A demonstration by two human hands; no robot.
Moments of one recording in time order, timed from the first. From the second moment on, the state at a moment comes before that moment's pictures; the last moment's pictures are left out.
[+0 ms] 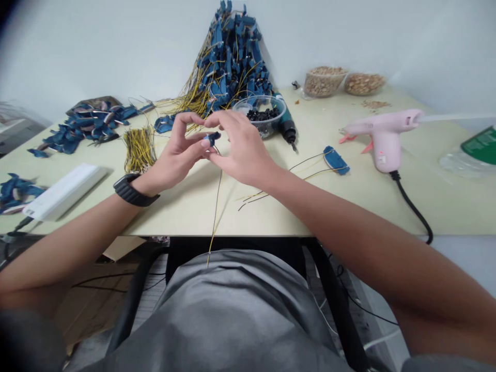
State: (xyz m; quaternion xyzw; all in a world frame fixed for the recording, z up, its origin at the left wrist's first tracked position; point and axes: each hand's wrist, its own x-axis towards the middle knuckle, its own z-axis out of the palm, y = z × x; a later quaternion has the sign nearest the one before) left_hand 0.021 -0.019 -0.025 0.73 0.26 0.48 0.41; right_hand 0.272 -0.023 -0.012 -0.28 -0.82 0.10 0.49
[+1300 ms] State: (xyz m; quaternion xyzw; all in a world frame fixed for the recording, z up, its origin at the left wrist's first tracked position) left_hand 0.035 -0.043 -0.016 0.74 0.31 0.48 0.35; right_hand 0.269 -0.036 0.001 -0.29 -0.82 0.15 0.48
